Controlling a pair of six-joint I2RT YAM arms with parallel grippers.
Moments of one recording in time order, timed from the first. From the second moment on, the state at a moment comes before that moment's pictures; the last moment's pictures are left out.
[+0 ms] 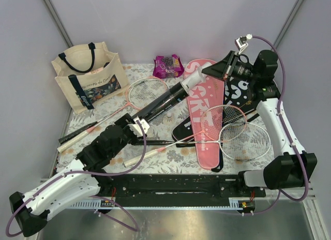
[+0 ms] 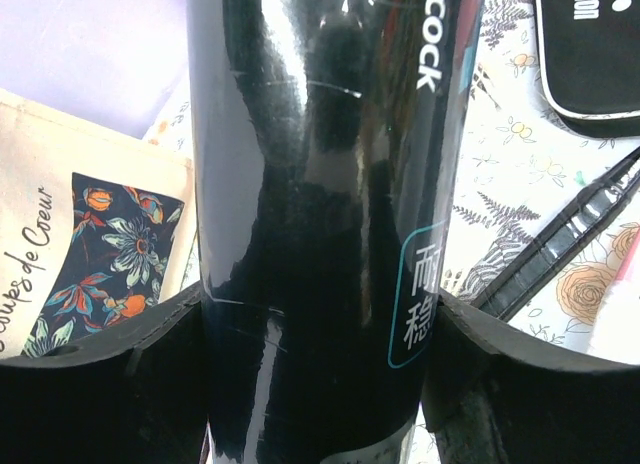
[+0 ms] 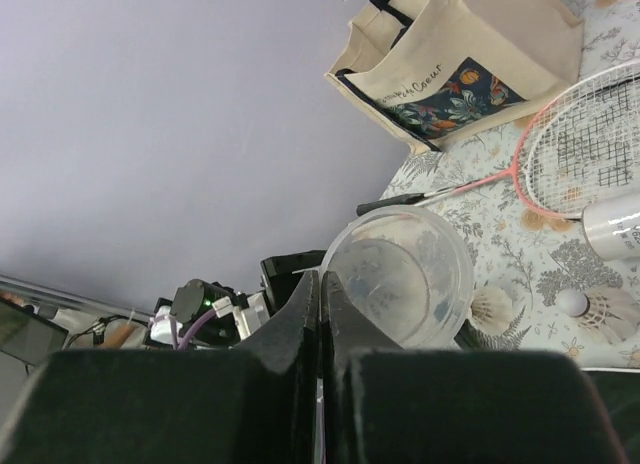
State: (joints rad) left arm -0.80 0.63 0.56 -0.27 -0.29 0.50; right arm 0.10 1.35 1.34 0.06 -1.01 0.98
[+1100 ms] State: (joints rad) left arm -0.80 0.38 0.56 -0.31 -0.68 0.35; right arm 0.22 1.87 1.39 -0.34 -0.21 0.48
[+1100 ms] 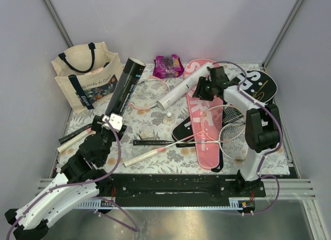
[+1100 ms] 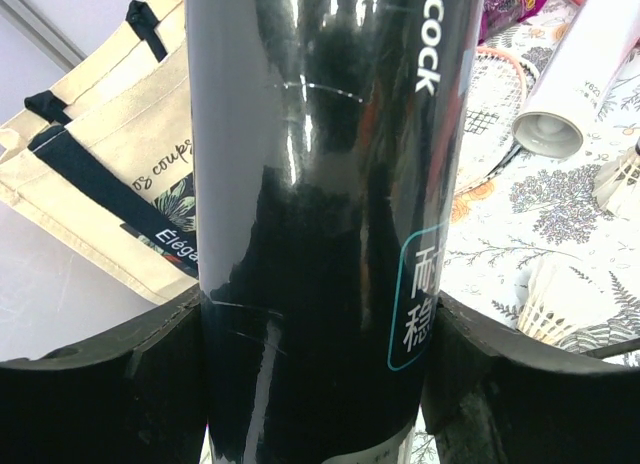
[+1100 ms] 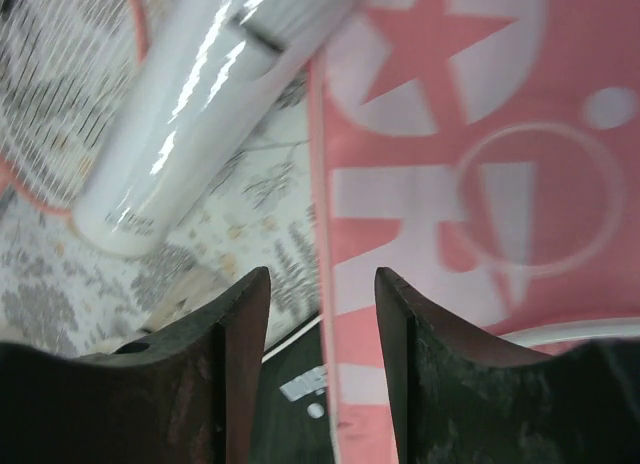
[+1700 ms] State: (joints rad) left arm -0.80 0.27 0.59 -0.35 -0.68 0.32; right arm 0.70 1.75 1.25 -0.10 -0.29 0.65
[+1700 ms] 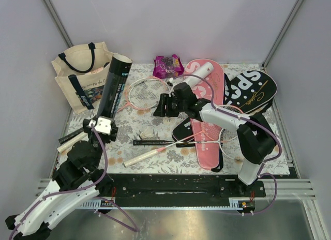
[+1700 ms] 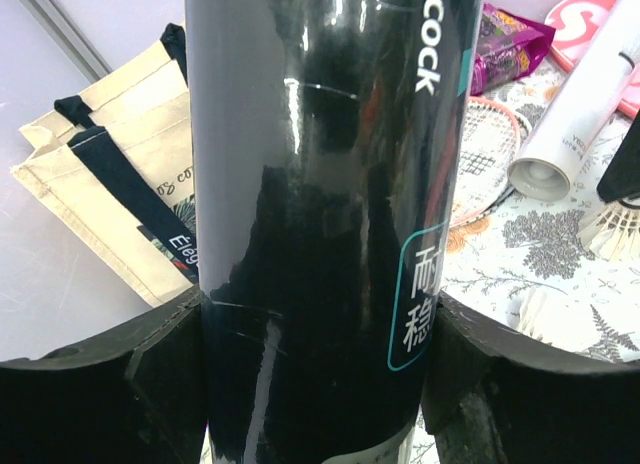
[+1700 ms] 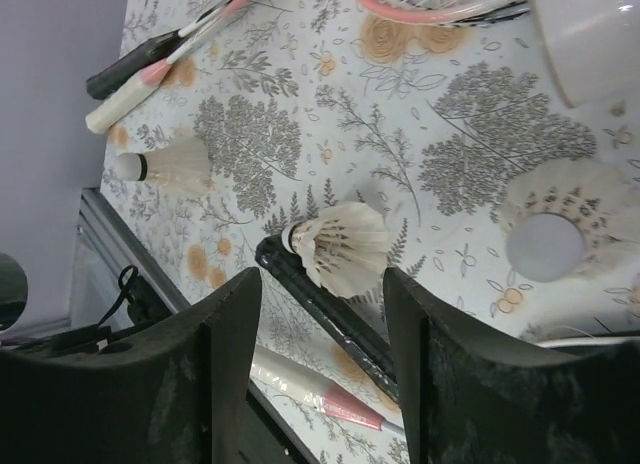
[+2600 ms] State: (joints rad) left arm -0.80 0.21 0.53 -0.40 -0.52 0.31; right arm 0.80 1.98 1.26 0.02 -0.50 0.71
